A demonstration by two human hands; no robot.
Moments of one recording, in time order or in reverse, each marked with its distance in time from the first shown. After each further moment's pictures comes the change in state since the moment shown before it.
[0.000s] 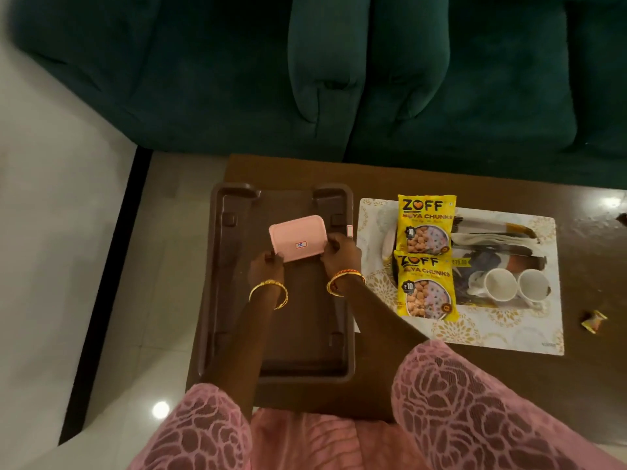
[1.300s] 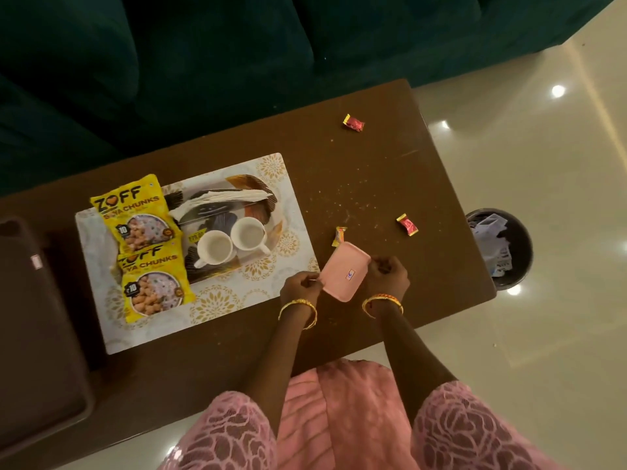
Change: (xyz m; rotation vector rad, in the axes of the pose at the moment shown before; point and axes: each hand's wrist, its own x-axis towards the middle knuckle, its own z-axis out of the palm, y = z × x) left_hand -0.353 -0.036 0.435 0.419 -0.487 0.191; right_hand -0.027 0.402 -0.421 0.435 0.623 0.607
